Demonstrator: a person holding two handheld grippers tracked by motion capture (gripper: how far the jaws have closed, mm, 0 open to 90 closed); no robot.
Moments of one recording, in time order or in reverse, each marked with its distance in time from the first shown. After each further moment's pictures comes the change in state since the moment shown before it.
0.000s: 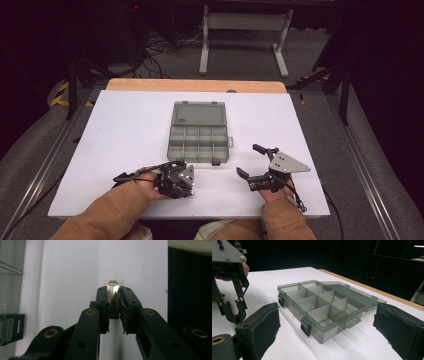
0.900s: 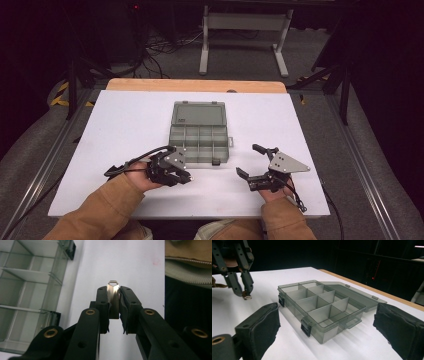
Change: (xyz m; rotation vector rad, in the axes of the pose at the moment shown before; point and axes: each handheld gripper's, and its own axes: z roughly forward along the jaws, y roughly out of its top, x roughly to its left) left arm 0.015 -0.007 -0.042 -0.165 0.040 -0.093; right arm 0.000 0.000 0.001 -0.001 0.003 -0.002
